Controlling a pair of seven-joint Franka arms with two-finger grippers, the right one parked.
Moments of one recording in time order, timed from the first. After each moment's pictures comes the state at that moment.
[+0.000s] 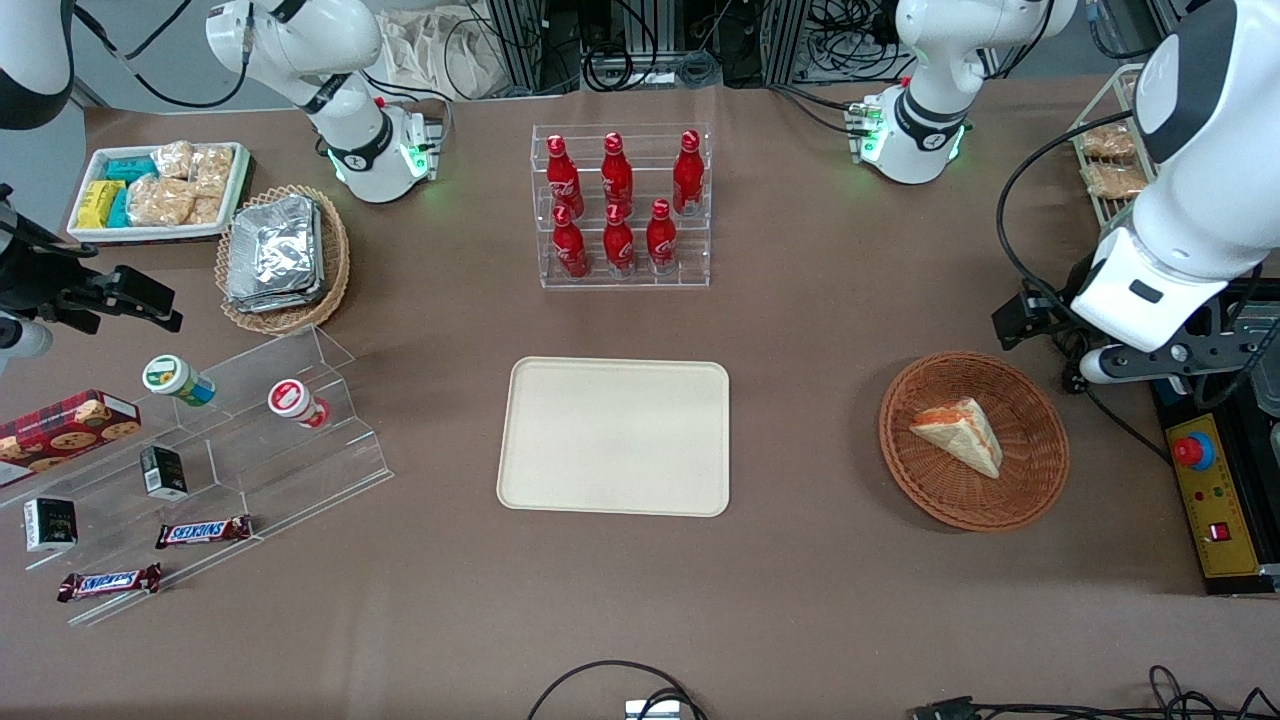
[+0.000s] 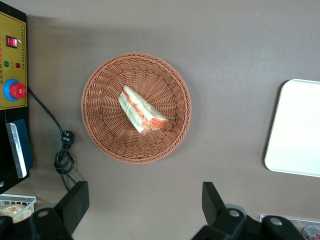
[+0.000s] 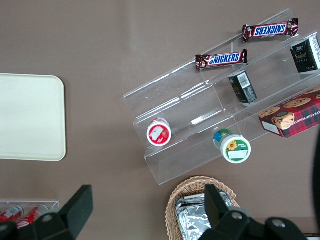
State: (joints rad) arm 0.05 0.12 -0.25 -1.51 0.08 1.59 -0.27
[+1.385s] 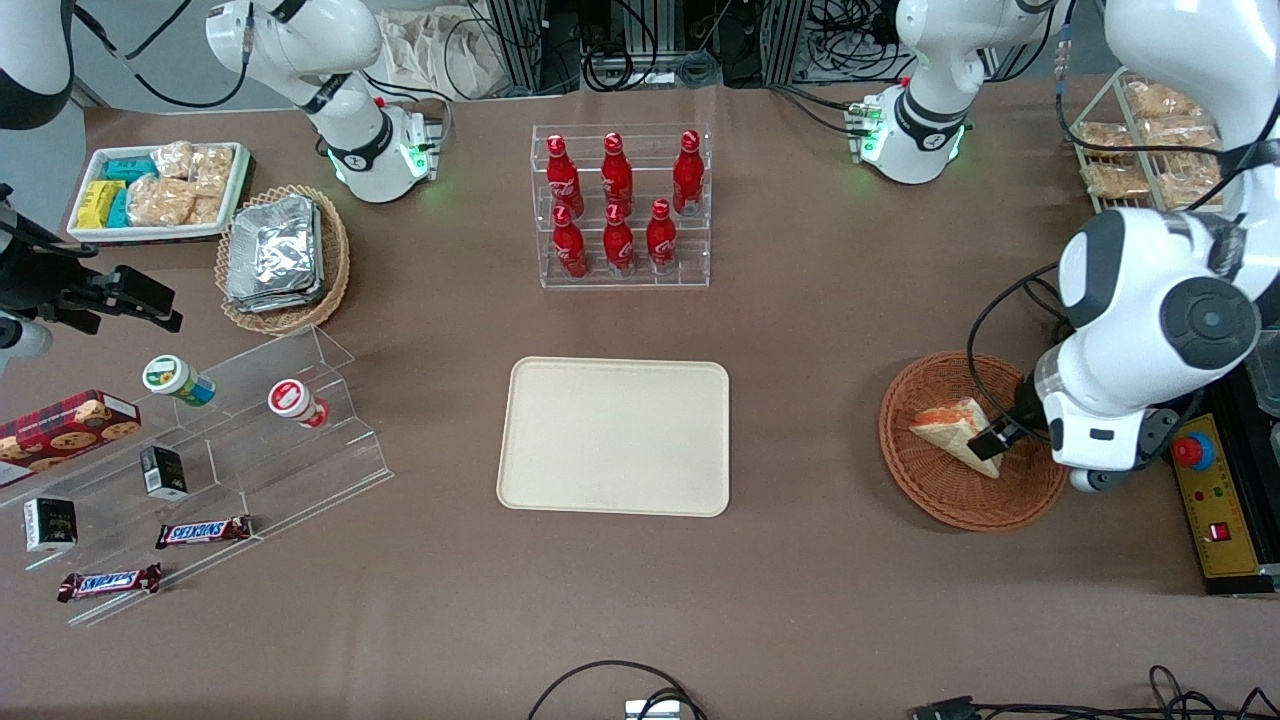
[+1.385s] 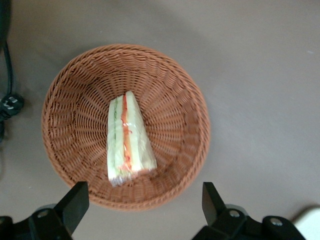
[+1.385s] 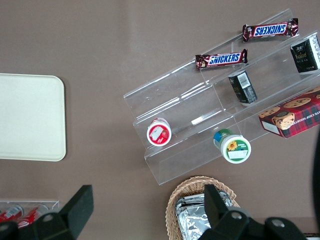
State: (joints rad) arm 0.07 0.30 -0.19 -1.79 0.10 2.05 -0.84
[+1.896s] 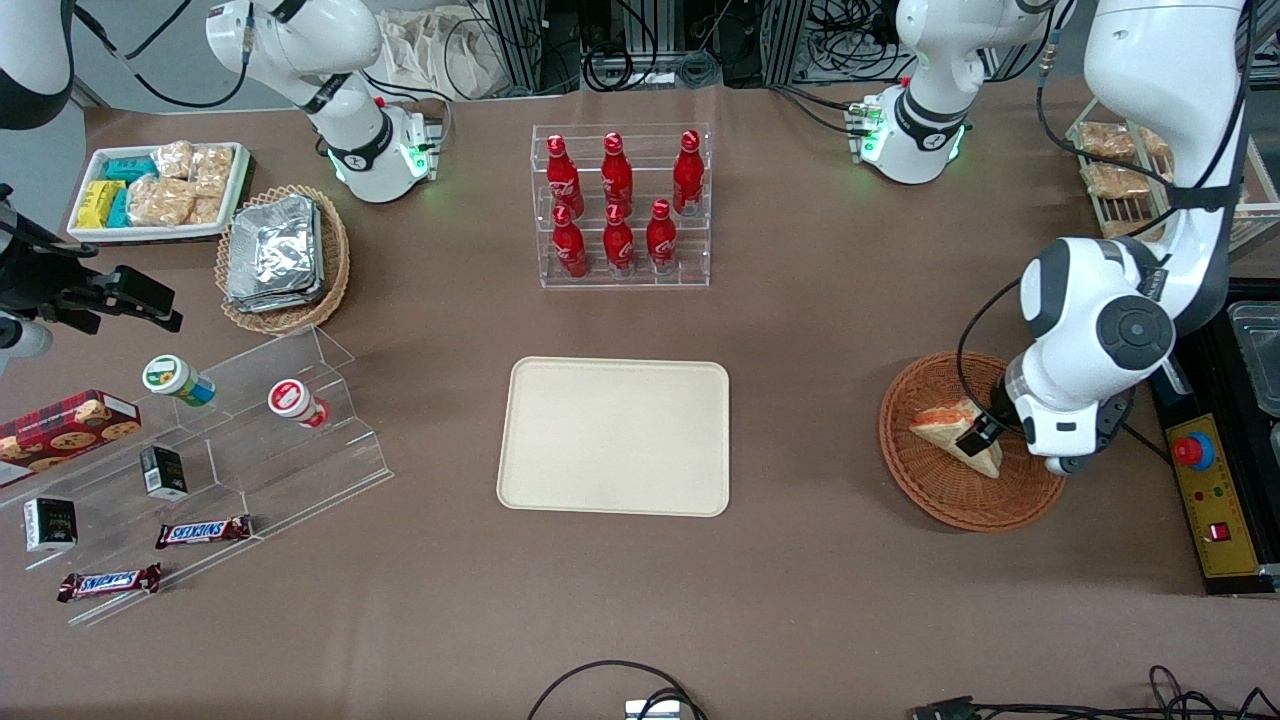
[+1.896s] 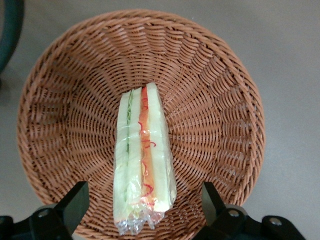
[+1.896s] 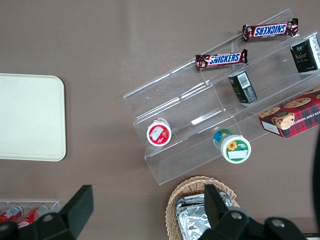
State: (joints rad) arm 0.07 0.30 -0.15 -2.05 0.10 2.33 -0.91
